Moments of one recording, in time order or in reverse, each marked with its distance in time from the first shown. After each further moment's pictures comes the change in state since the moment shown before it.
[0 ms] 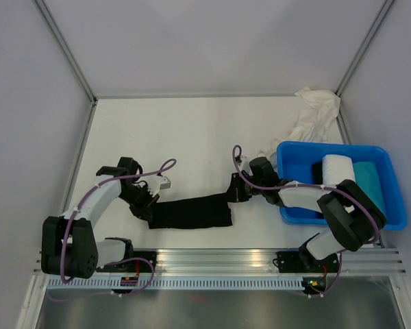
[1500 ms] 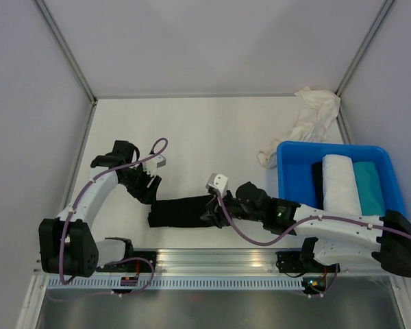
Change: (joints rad) left arm 0.010 -0.002 0.166 0.089 -0.104 -0.194; right arm 0.508 -0.441 0.066 -0.147 0.394 -0.397
